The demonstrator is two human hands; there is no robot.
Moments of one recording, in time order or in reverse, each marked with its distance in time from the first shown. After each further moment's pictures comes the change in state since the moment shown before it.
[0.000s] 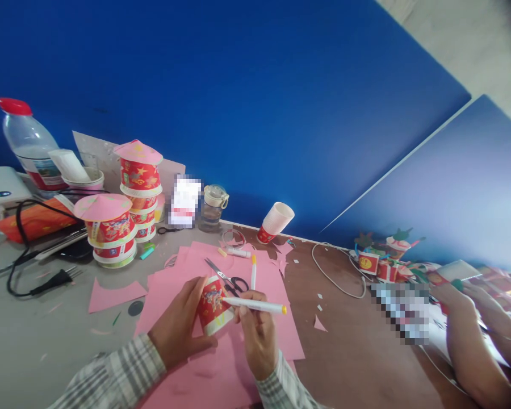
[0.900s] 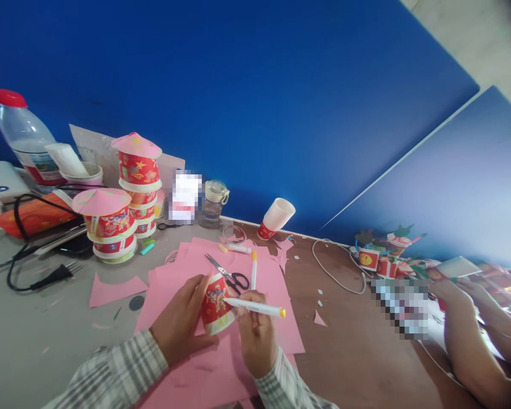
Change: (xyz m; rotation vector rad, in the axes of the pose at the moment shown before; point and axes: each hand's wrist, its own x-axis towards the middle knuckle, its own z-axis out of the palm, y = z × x) left_hand -0.001 0.004 0.000 0.103 0.001 0.081; right_hand -0.009 0.011 -0.007 -0.270 -0.032 -0.122
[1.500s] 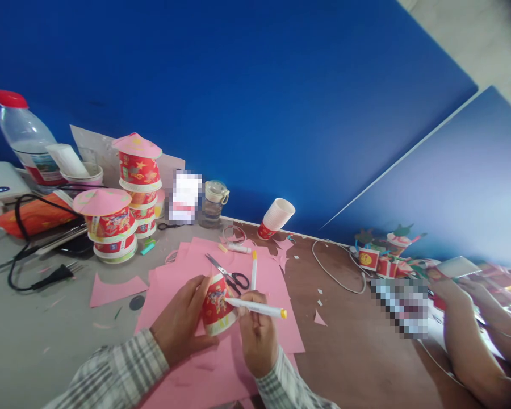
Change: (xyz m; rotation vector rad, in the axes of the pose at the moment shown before) left_hand -0.001 0.000 0.001 0.051 -0.006 0.020; right_hand 0.001 -0.002 -0.002 -0.070 -0.001 -0.021
